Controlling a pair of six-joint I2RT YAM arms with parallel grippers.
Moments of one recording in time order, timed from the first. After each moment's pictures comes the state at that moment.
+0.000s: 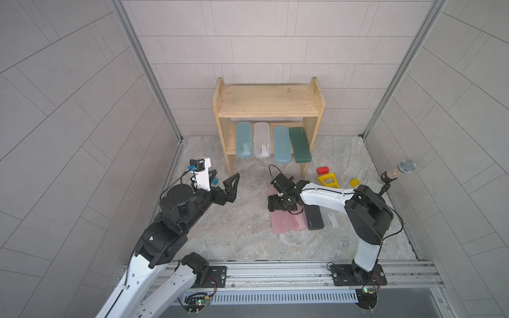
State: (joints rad) left arm -0.53 0.62 0.96 -0.50 -0.06 -0.33; right arm 0.74 1.83 1.16 -0.53 -0.06 0.70
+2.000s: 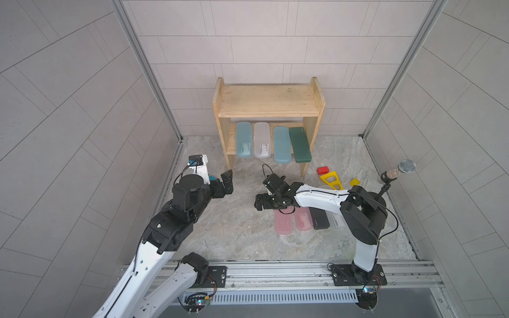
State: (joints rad) left arm -0.46 0.74 1.00 -0.62 -0.20 -0.43; right arm 0.82 1.87 1.22 -0.38 -0.11 0.71
